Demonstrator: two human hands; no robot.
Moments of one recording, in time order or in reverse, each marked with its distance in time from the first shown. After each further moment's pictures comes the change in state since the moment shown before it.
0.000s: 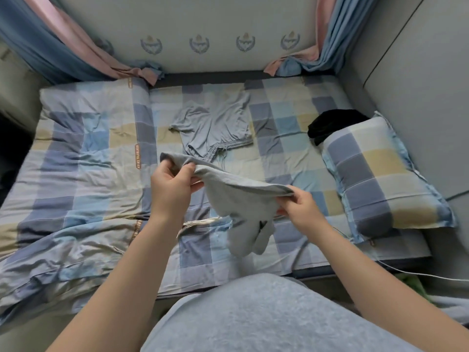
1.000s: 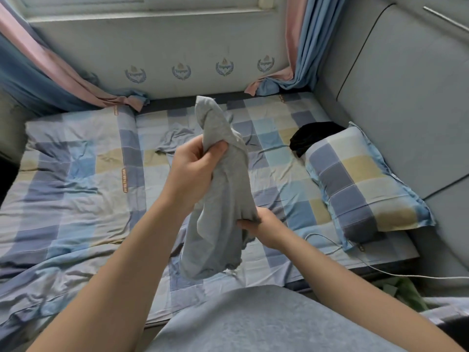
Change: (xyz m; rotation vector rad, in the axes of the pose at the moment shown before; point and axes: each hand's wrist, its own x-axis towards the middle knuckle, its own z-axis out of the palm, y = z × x) left_hand -0.023 0.056 0.079 0.062 -0.466 0.270; right_hand -0.004 0.004 0.009 -0.211 -0.232 0.014
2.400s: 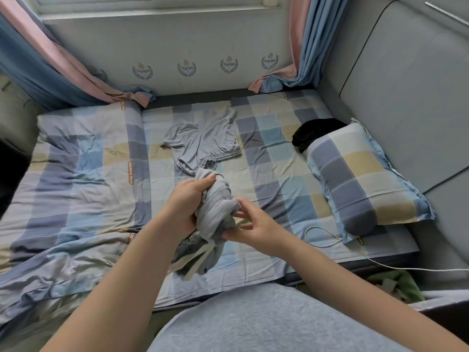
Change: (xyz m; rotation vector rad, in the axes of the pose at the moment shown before) left_hand -0.065 -0.023 -0.008 -0.115 0.113 -0.686; right_hand -0.062 -0.023 0.023 0.022 -0.148 -0.143
